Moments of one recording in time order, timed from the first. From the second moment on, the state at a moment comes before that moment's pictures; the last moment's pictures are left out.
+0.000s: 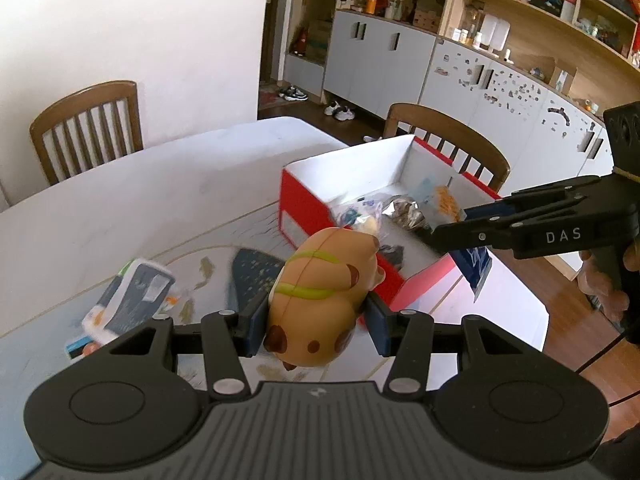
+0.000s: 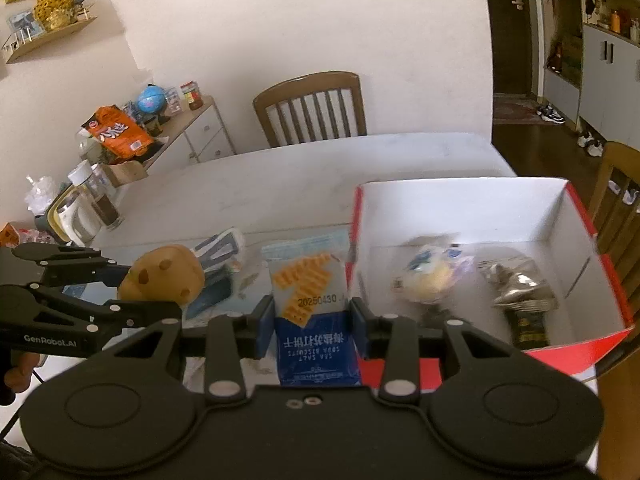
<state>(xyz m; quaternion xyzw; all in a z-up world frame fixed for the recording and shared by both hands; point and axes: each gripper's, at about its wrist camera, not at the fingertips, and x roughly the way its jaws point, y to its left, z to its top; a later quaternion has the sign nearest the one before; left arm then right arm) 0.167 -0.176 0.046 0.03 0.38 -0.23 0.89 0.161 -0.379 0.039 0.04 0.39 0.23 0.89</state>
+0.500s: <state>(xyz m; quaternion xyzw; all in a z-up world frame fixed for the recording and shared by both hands) 0.212 -0.267 0.038 0.06 0.39 -0.24 0.89 0.201 -0.456 0.034 0.04 0.40 0.21 0.89</state>
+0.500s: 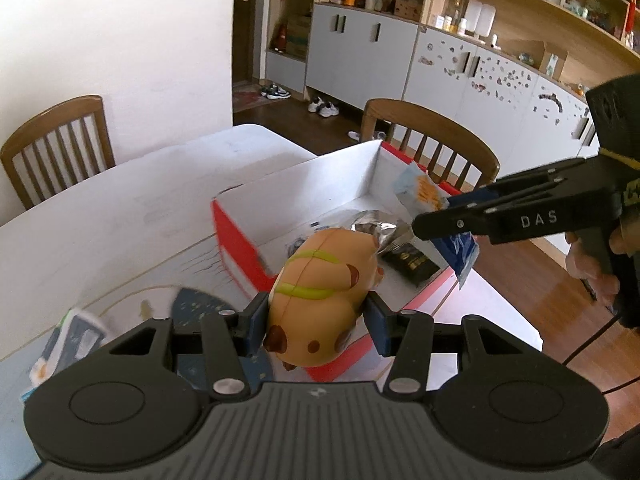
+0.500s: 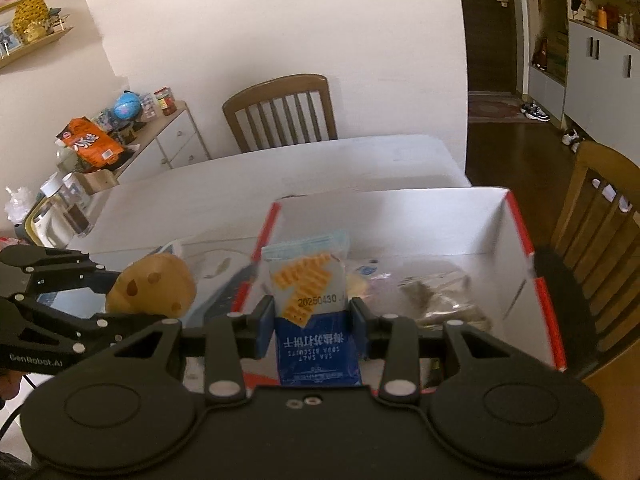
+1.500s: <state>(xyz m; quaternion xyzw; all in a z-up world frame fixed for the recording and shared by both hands) 0.307 -0.394 -0.023 0.16 0.48 -0.28 0.82 0.299 -0.508 -0.012 0.01 0.44 0.19 0.88</state>
